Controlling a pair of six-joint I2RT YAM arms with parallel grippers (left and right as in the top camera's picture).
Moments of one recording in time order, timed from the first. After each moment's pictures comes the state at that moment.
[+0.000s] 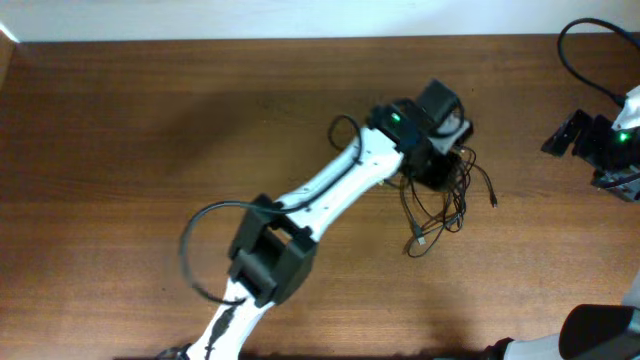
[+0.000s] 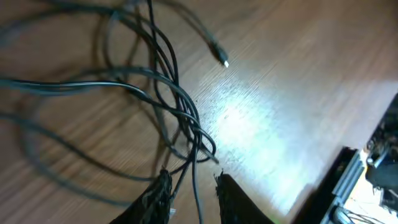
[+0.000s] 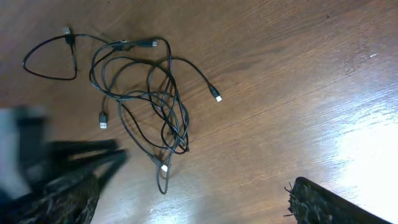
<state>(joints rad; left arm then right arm) -0.80 2.32 2.13 -0.93 0.44 -0.26 -0.42 1.64 1.81 -1.50 -0.25 0.16</state>
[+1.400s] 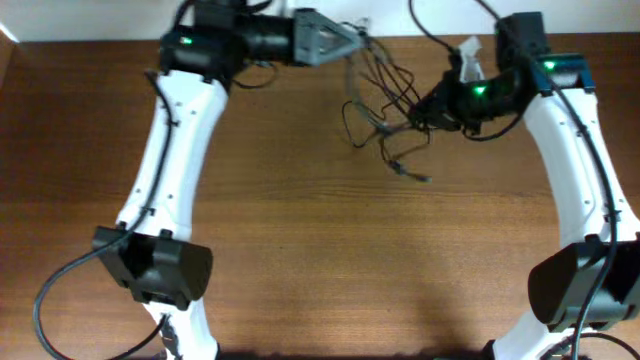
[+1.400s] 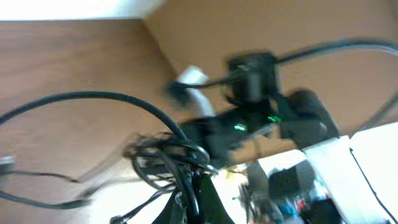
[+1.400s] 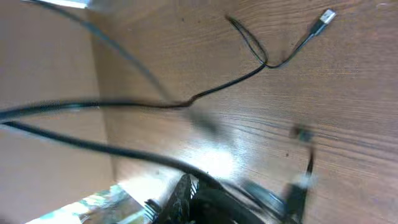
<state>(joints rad) -0.20 2.00 2.19 -0.76 1.14 -0.40 0.03 1.86 1.82 -1.15 -0.76 0.36</state>
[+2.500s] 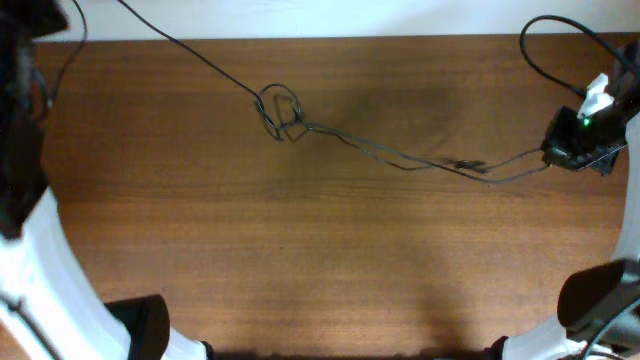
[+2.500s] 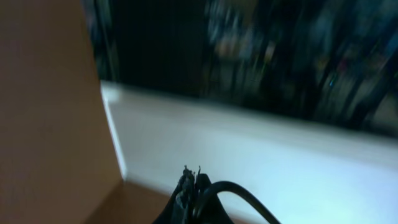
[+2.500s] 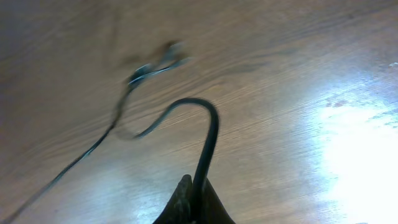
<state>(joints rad) 0.14 1.72 2.74 -1.11 -0.20 -0.04 -0.32 1.79 1.84 -1.48 -0.16 0.19</state>
